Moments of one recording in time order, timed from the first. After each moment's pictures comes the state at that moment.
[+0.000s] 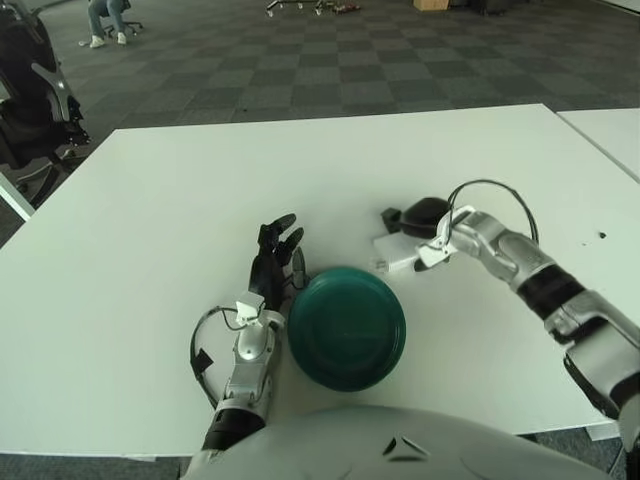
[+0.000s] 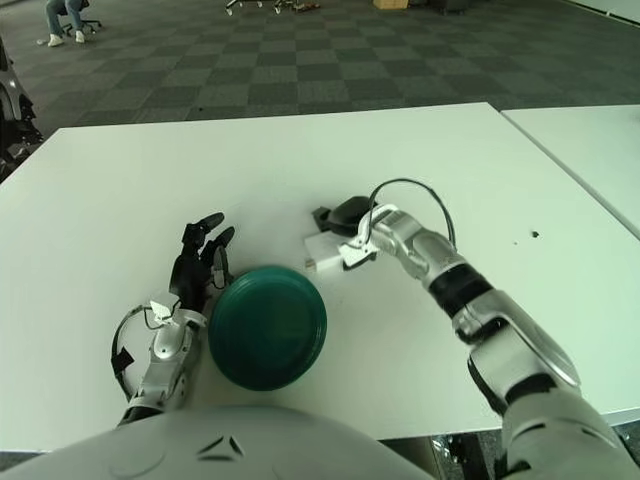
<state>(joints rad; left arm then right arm) 0.16 -0.11 -0.10 0.32 -0.07 -0.48 0.02 -0.61 -0.58 0.67 0.52 -0.89 -0.35 0.26</state>
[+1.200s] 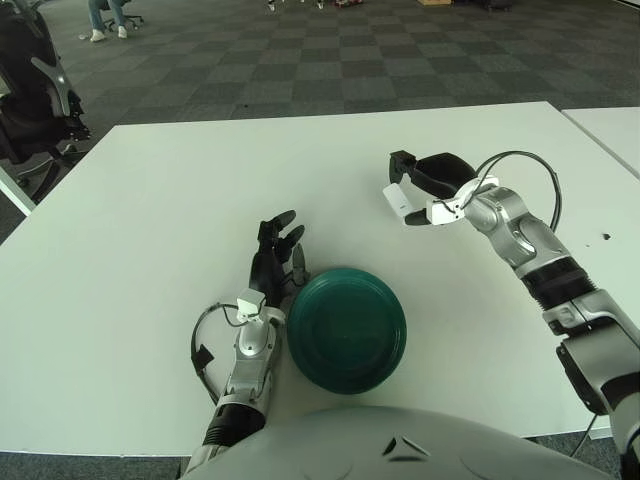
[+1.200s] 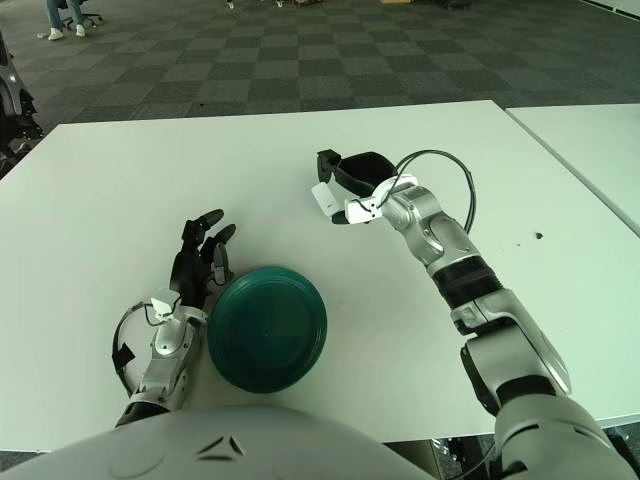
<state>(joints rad) 0.14 -0.11 -0.10 0.32 -0.07 -0.49 0.04 -0.51 -0.53 0.38 0.16 -0.69 -0.21 0.24</state>
